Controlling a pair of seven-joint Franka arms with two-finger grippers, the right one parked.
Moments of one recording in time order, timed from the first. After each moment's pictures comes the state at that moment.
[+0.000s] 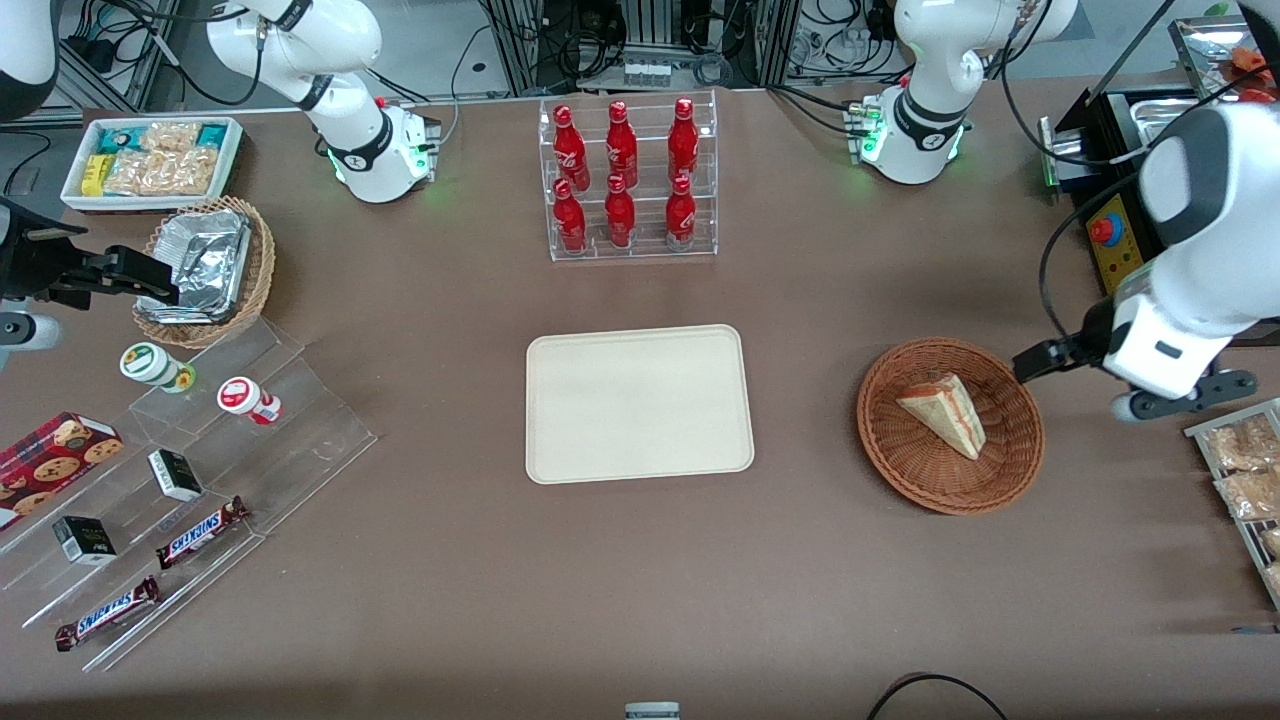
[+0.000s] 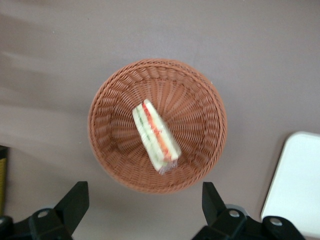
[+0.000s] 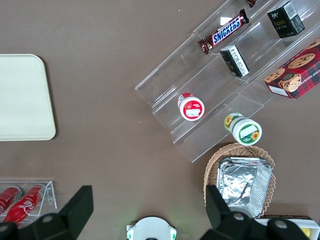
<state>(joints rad) -0.02 0.10 -0.03 -1.84 -0.01 1.91 -0.32</state>
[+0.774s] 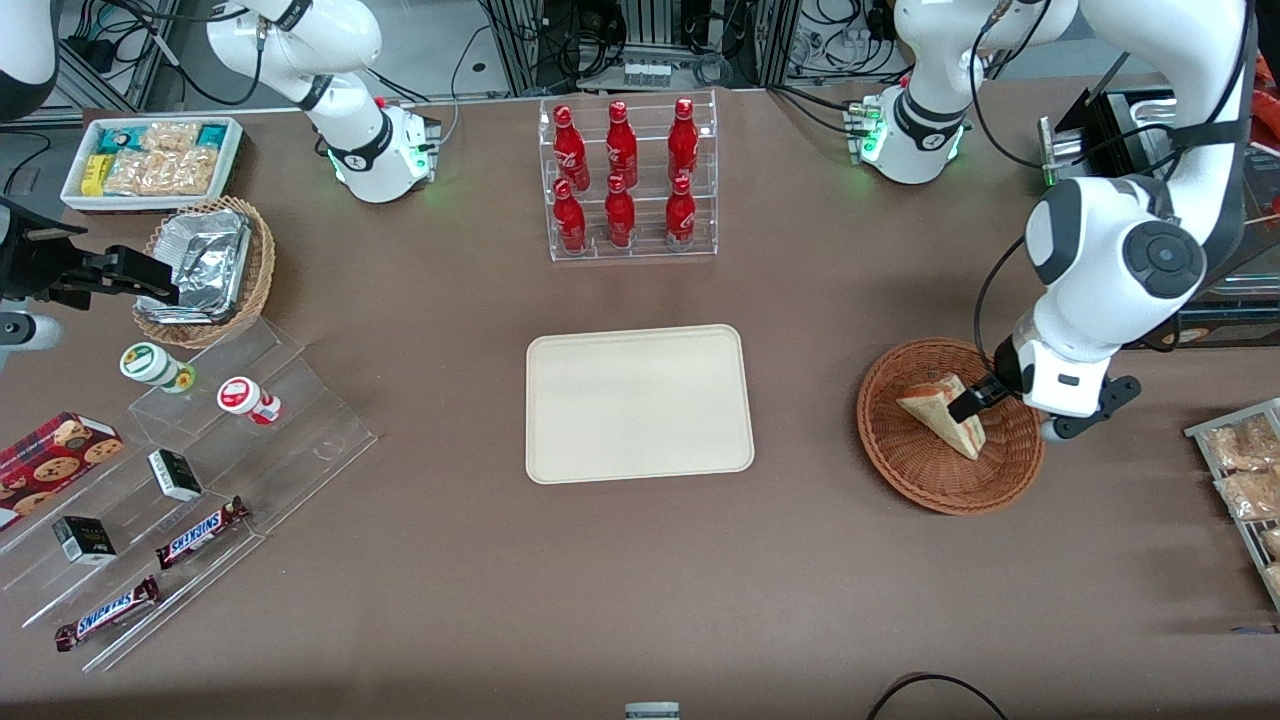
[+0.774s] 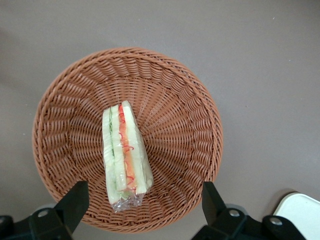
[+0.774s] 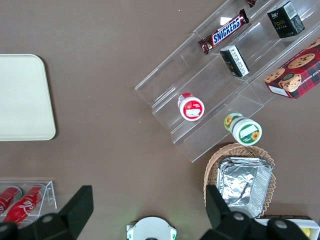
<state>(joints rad) -0.07 0.14 -0.05 -2.09 -0.01 2.28 -0.62</state>
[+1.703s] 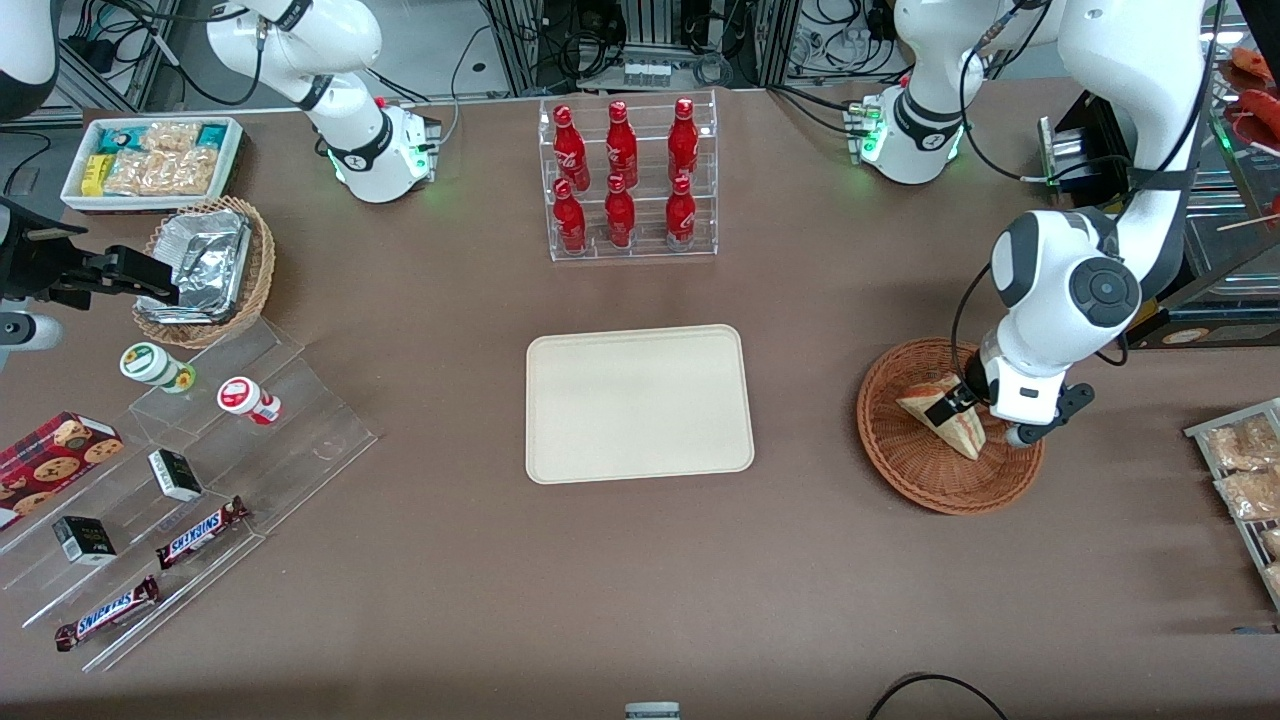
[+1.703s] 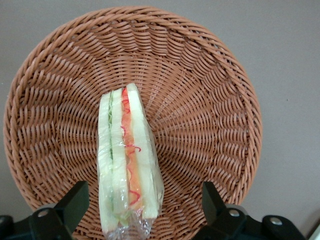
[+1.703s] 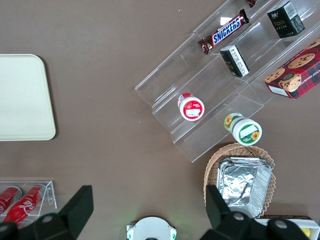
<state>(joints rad) -0.06 0.22 -0.04 -2.18 -0.01 2.42 -0.66</state>
